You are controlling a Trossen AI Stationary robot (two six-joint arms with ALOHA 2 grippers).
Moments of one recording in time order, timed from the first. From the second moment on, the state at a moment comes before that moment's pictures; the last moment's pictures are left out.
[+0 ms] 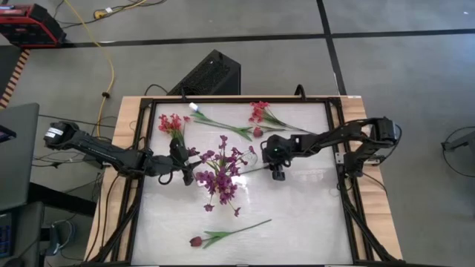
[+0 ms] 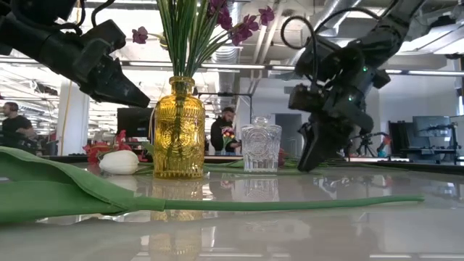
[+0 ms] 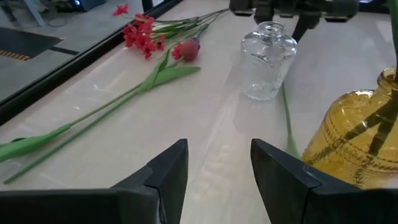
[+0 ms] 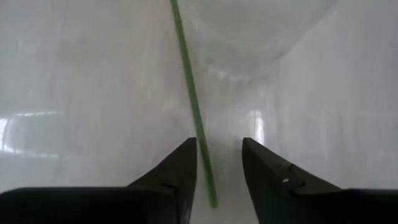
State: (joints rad) left arm -0.22 0.94 0.29 0.17 -0.61 -0.28; right arm -0.15 1.61 0.69 -0.04 -0.16 -0.13
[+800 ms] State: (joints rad) left arm -0.22 0.94 0.29 0.16 -0.61 -0.28; right arm -0.05 1.65 0.69 -0.14 -0.11 -0.04
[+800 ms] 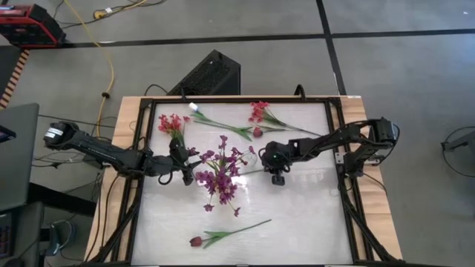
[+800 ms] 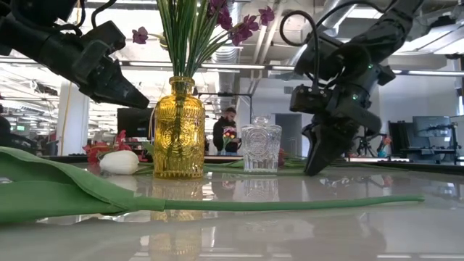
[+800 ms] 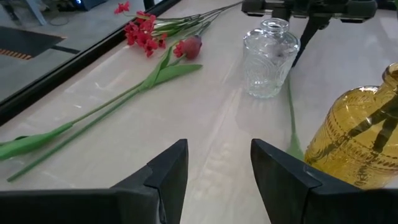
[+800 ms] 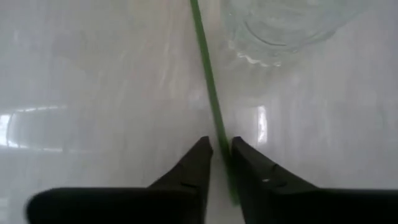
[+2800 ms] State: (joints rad) left arm -0.10 0.94 0.29 0.15 -0.64 -0.25; right arm 0.02 1.32 0.69 -0.40 -0.13 0.18
